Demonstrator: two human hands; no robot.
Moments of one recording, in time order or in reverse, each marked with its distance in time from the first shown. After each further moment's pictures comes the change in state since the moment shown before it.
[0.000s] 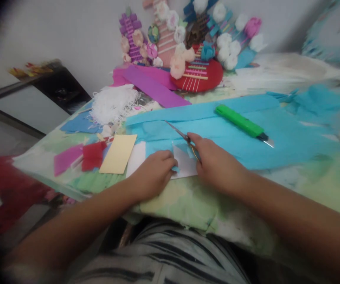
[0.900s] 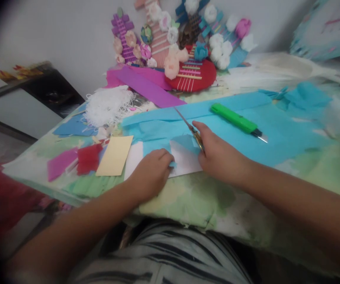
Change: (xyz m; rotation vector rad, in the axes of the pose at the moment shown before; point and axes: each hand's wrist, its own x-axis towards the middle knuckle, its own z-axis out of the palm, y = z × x) left_hand 0.001 0.002 0.004 0.070 0.012 -0.087; right_hand 0.003 0.010 -0.009 0.078 0.037 0.078
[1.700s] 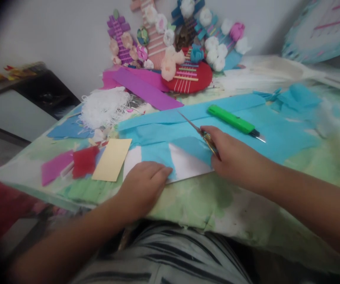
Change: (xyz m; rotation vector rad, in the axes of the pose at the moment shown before) left_hand -0.028 0.003 -0.004 0.096 0.236 0.202; right_hand -0.015 0.007 -0.028 -0.068 -0.049 -0.002
